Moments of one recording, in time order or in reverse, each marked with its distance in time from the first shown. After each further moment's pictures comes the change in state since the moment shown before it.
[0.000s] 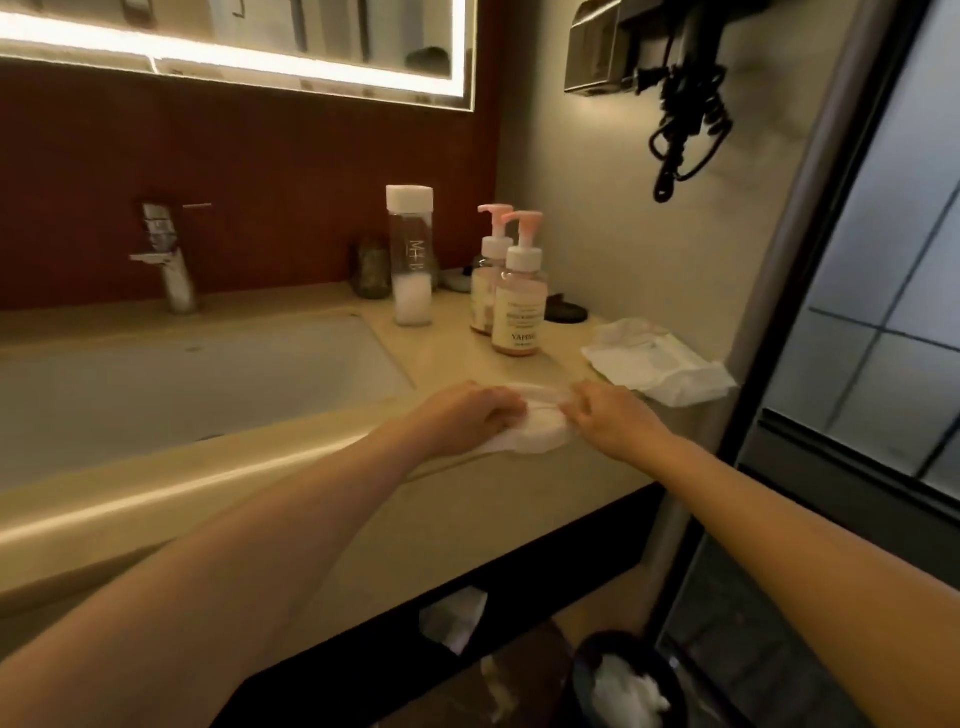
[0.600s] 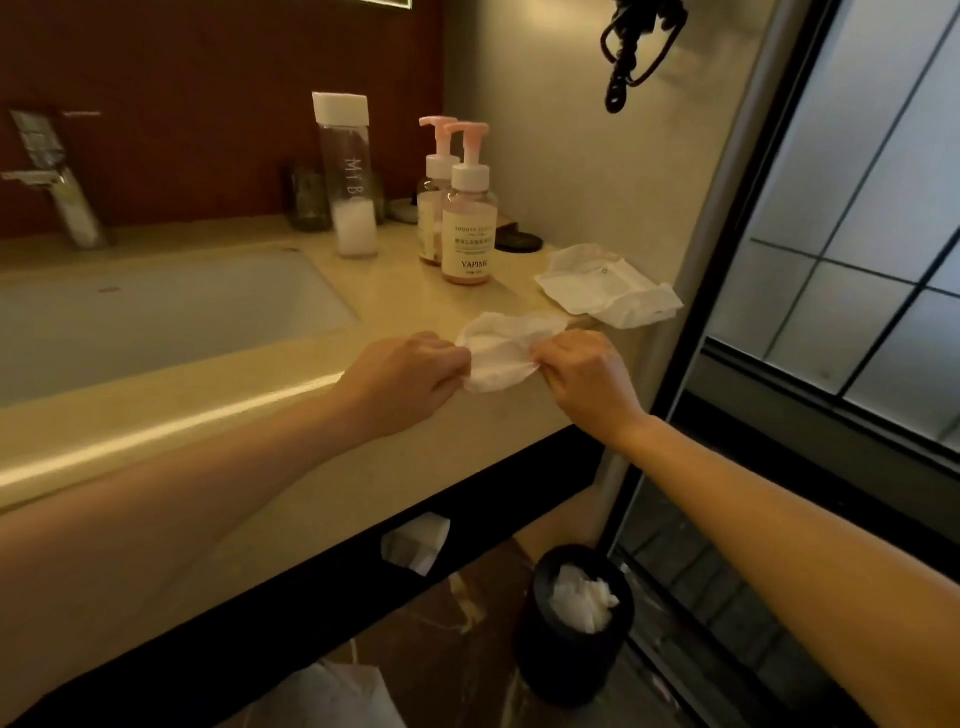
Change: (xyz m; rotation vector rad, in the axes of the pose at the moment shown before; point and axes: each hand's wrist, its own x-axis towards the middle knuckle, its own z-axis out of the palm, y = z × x) left_hand -0.047 0.021 0.017 0.147 0.319 0.251; right_hand -0.028 0.045 0.038 -0.144 0.521 -0.460
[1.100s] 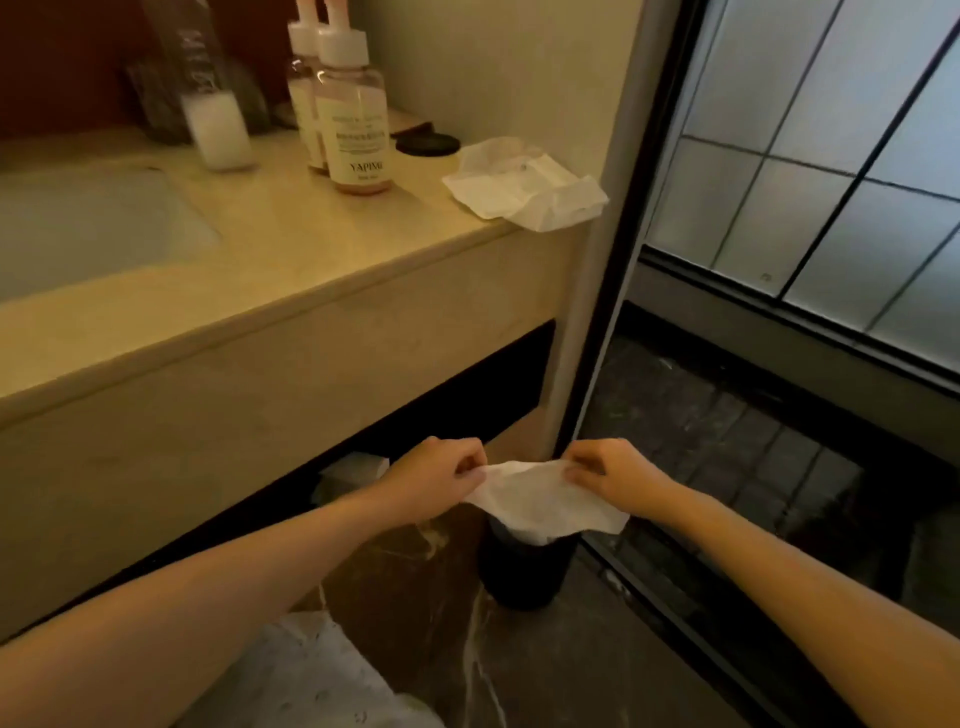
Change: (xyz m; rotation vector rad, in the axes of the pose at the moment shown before) left_hand -0.031 0.094 0.156 -0.620 -0.544 -0.351; right_hand -0.196 0.051 0.012 0.414 -0.757 0.568
